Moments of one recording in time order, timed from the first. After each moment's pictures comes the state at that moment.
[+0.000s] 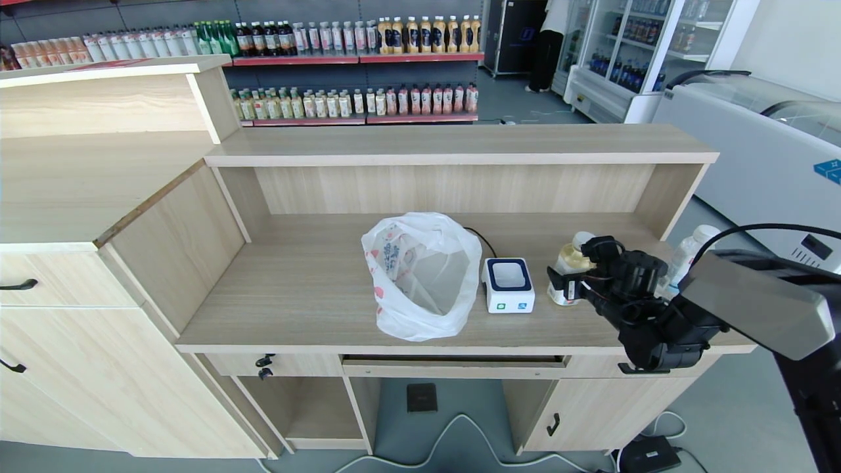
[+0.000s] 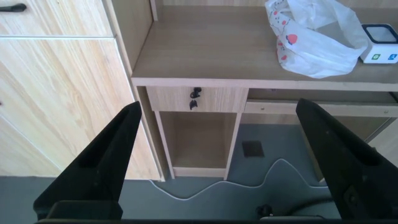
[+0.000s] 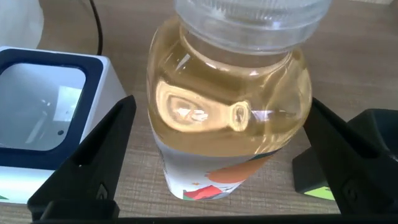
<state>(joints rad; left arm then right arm) 0.00 0.00 0.00 0.00 0.00 0.00 0.09 2.50 -1.15 -1.25 -0.03 -0.15</state>
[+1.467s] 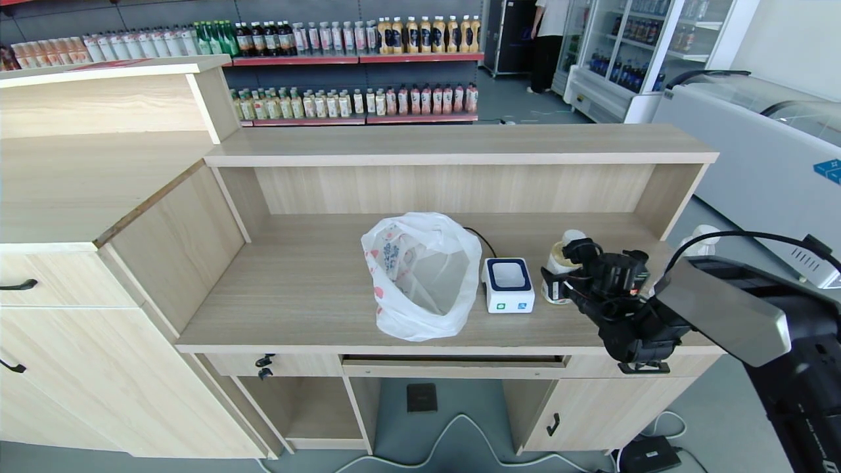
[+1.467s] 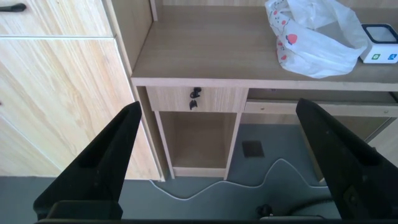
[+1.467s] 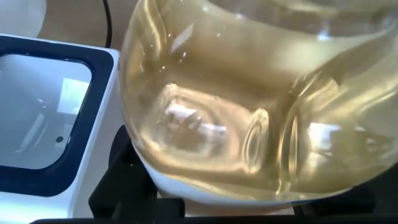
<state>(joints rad) 0.00 0.00 0.00 0.00 0.00 0.00 0.12 2.60 -1.33 -1.17 -0.02 -0.17</state>
